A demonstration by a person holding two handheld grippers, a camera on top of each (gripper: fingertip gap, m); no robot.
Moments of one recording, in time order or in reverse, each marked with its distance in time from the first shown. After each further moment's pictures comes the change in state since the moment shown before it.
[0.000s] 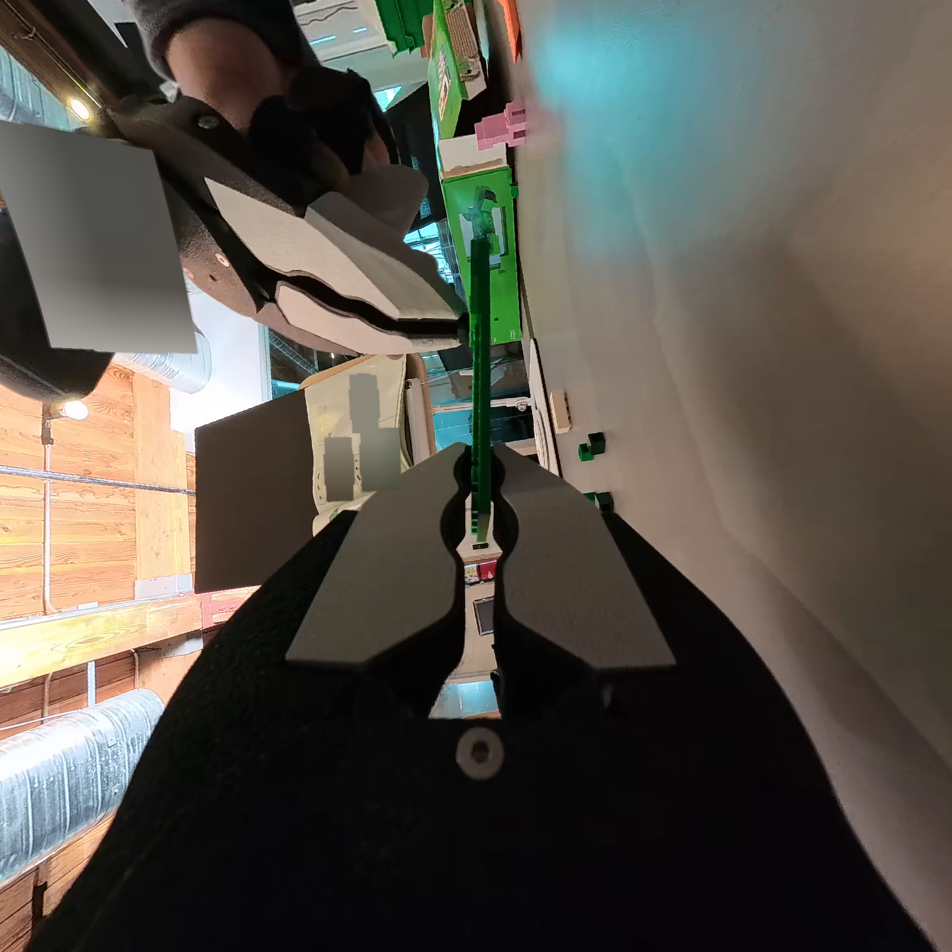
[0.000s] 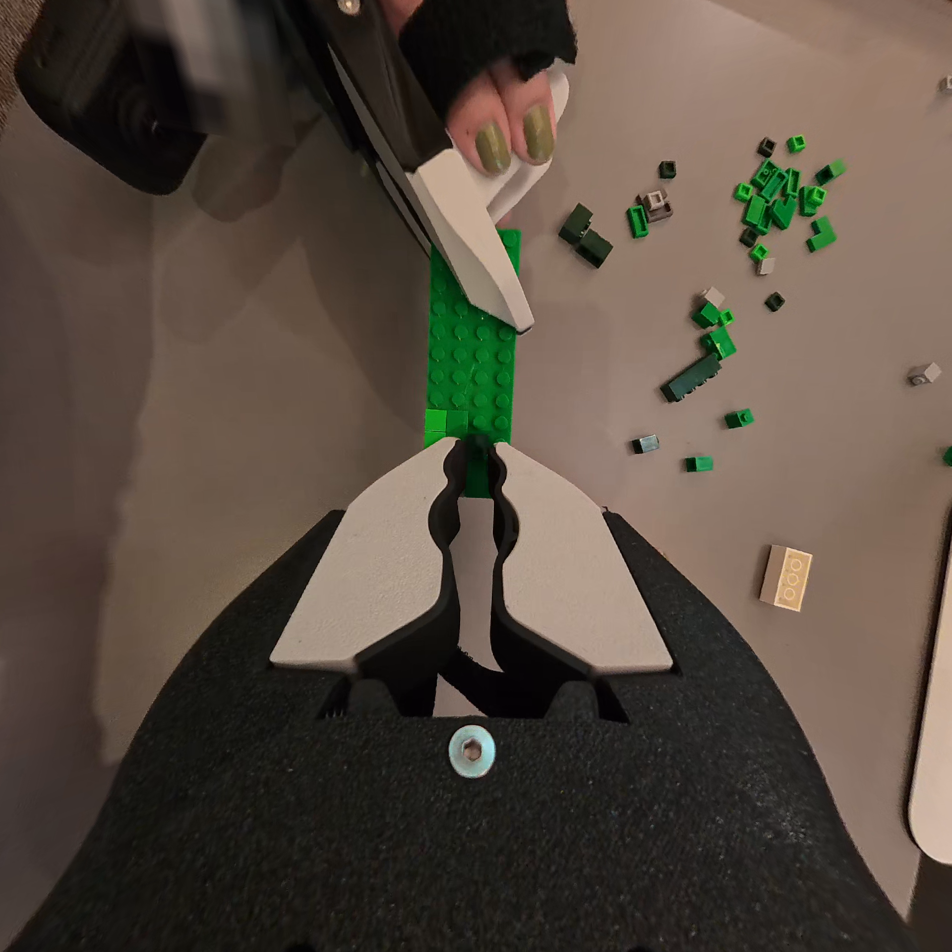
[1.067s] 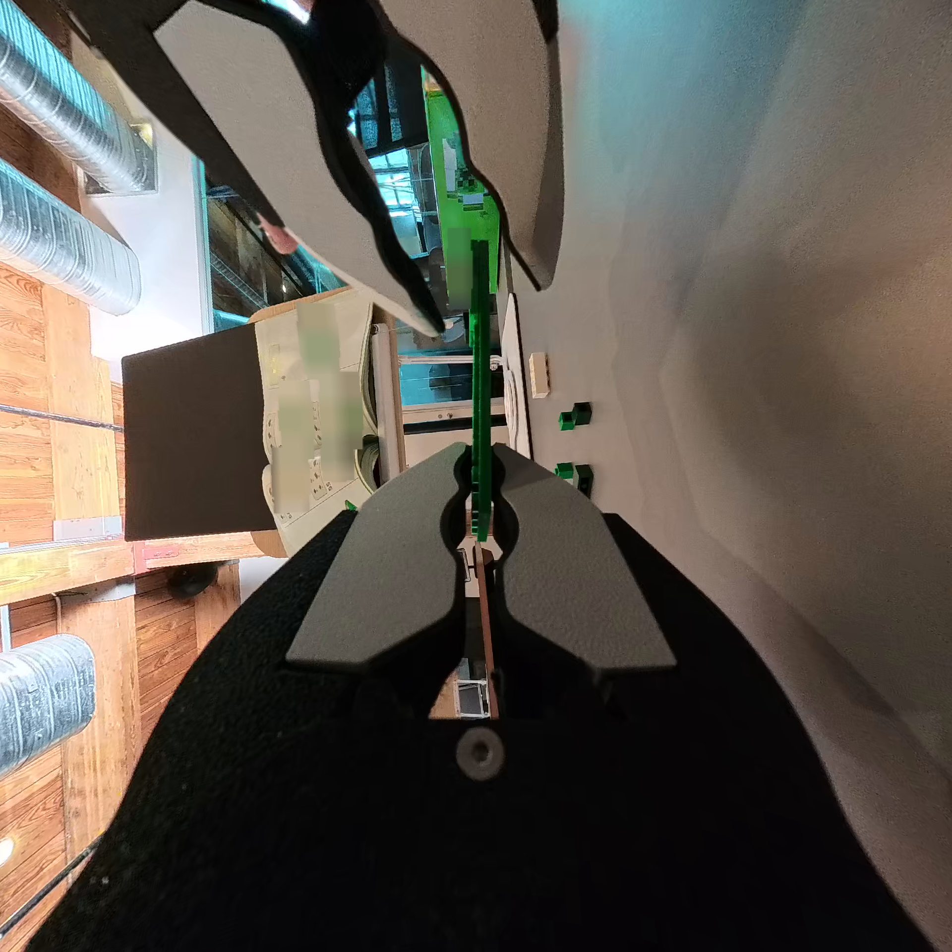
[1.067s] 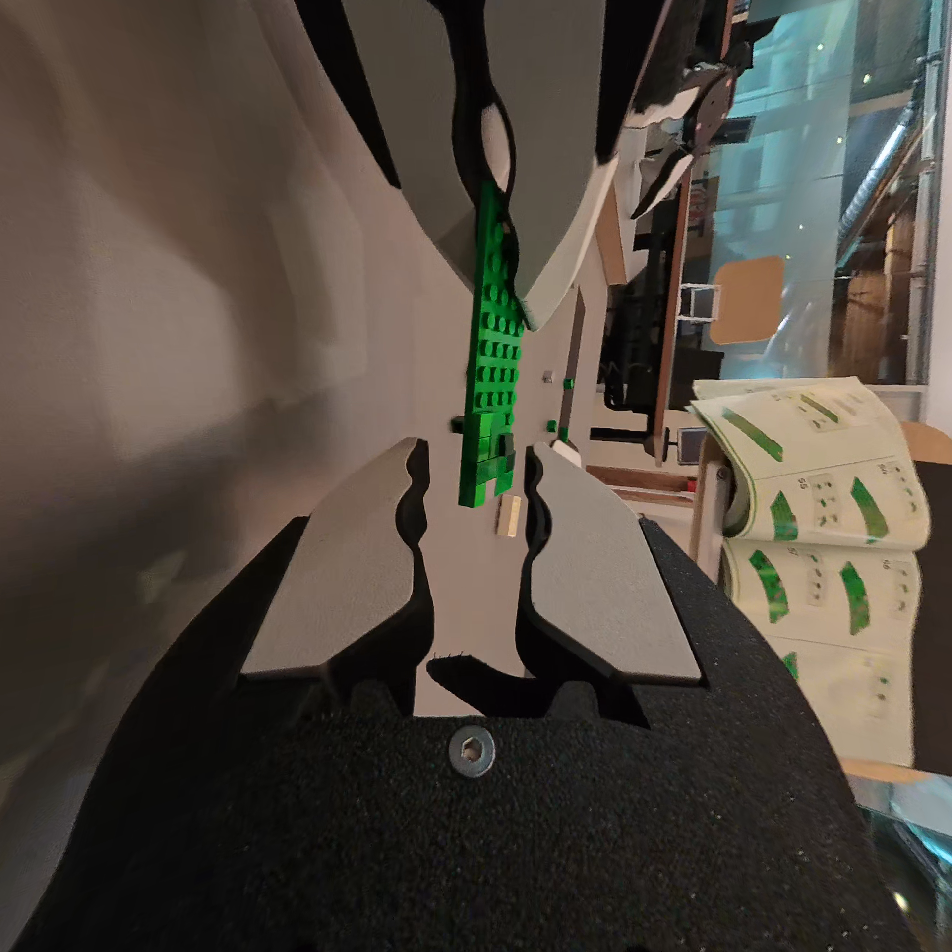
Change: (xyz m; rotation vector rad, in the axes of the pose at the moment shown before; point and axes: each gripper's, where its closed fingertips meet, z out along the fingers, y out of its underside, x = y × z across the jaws) left arm 0.007 0.023 0.003 -0.106 0.056 -0.114; right arm 0.020 0.003 0.008 -0.184 0.841 -0.514
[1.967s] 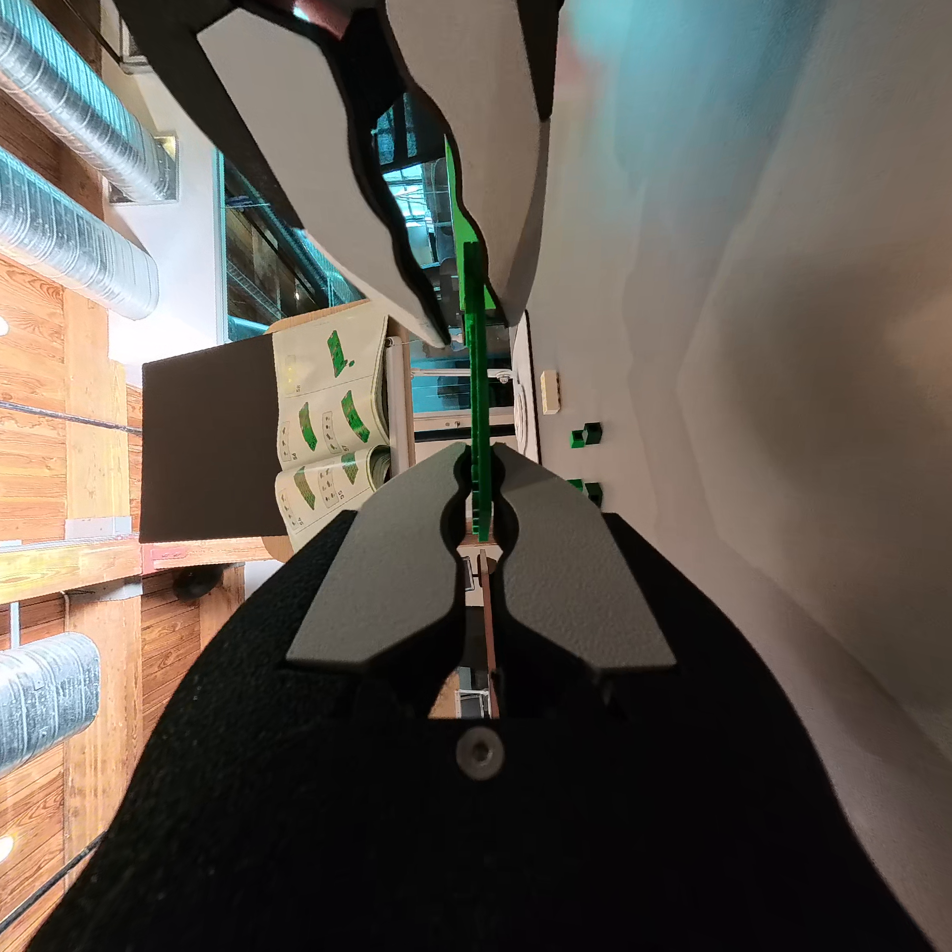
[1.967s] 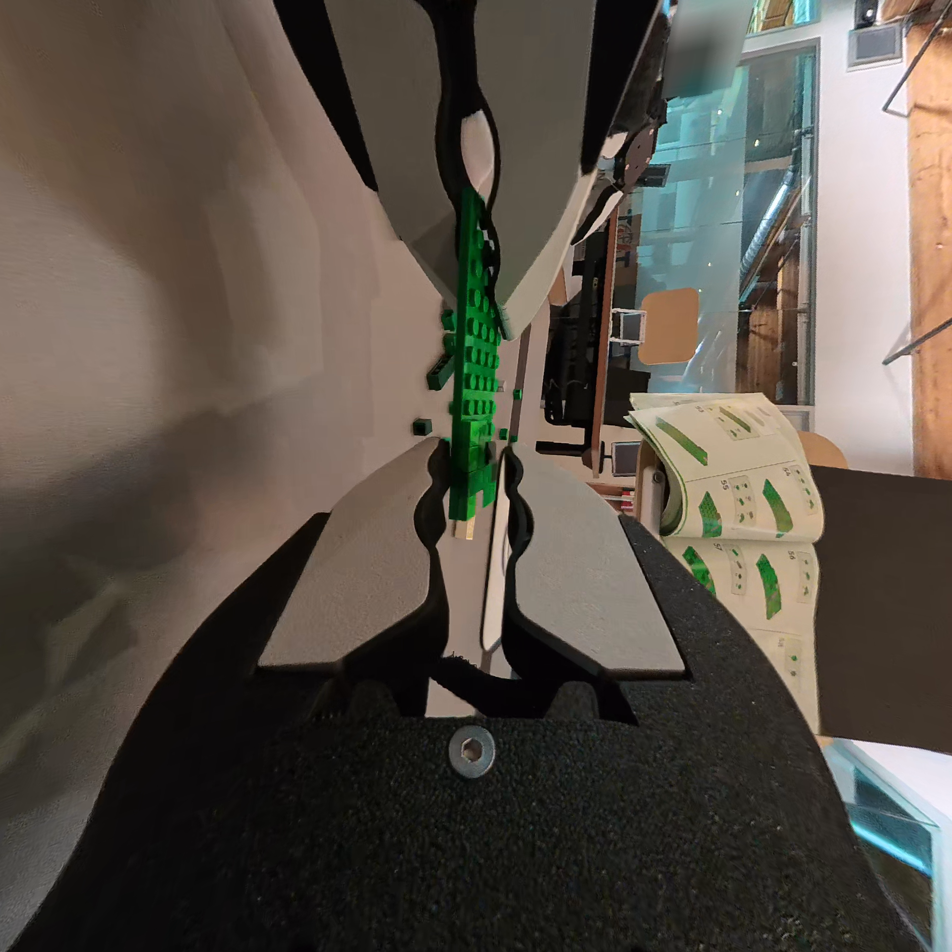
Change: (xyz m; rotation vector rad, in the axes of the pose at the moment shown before) left arm -0.005 -0.005 -0.006 0.020 -0.023 -0.009; right arm 0.010 -0.001 -0.008 0.036 0.125 -0.069
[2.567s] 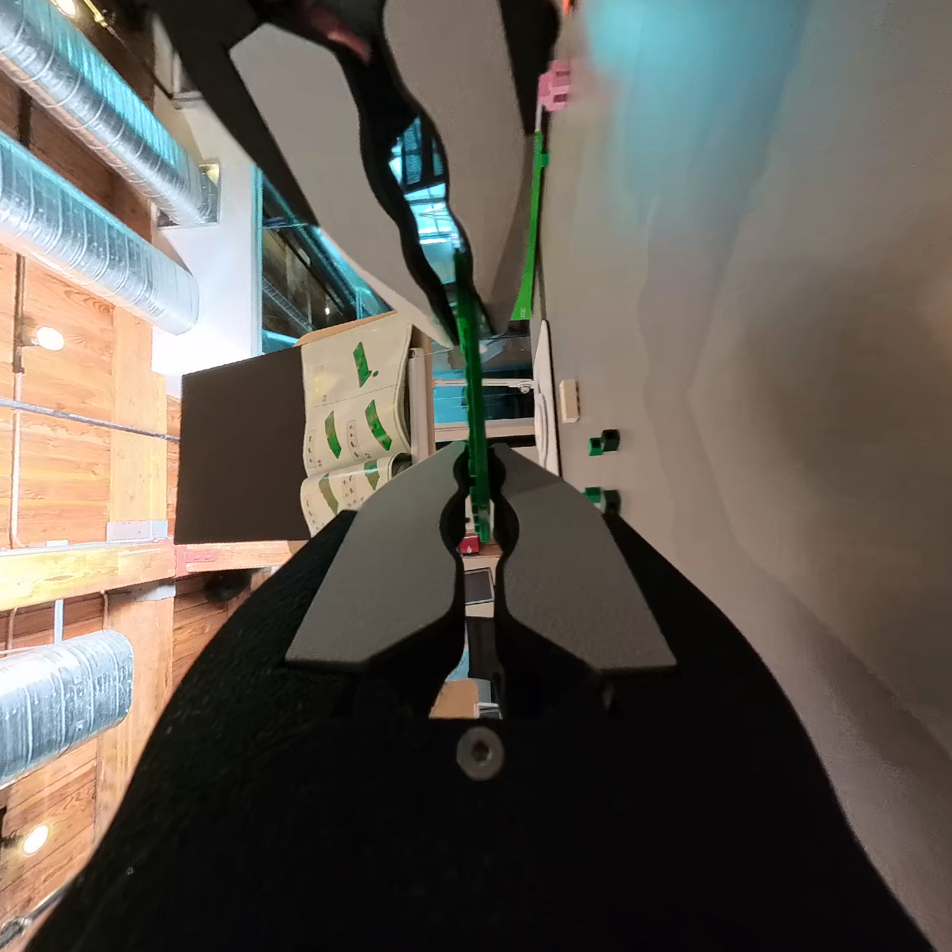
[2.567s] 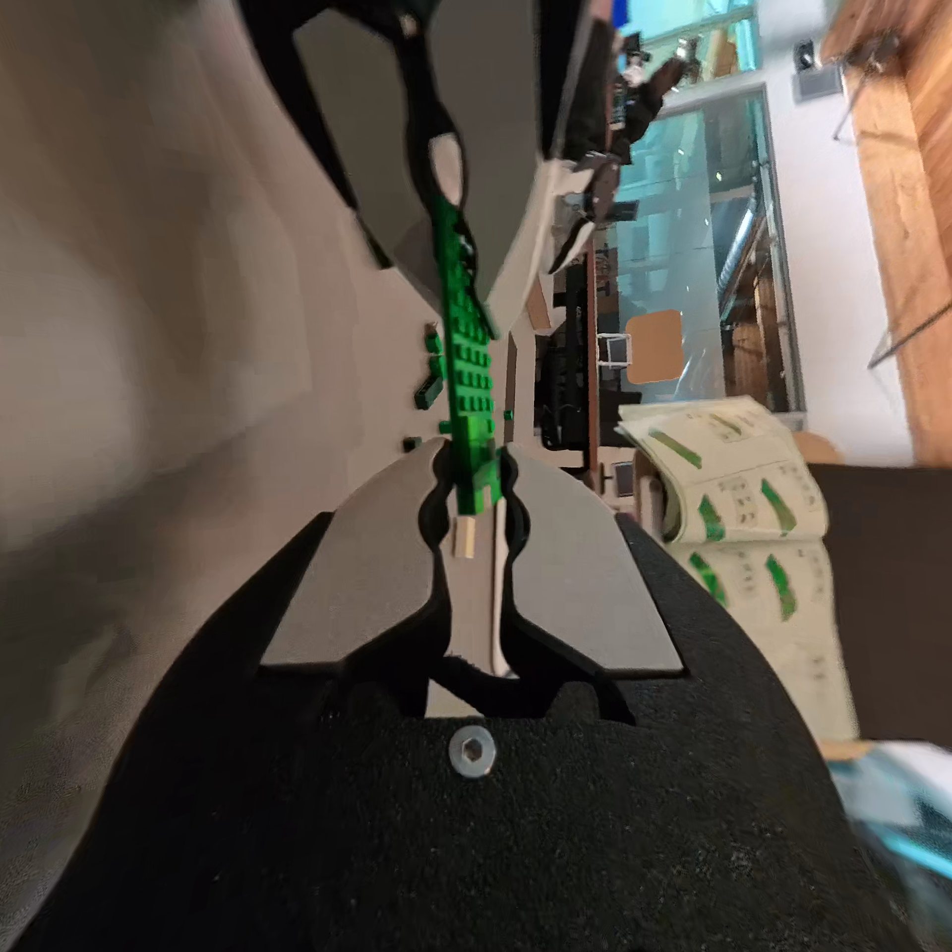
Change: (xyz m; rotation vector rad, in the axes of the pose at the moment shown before) left arm -0.006 -0.004 -0.001 0.027 -0.055 0.020; right arm 0.007 -0.001 -0.004 0.082 0.037 0.070
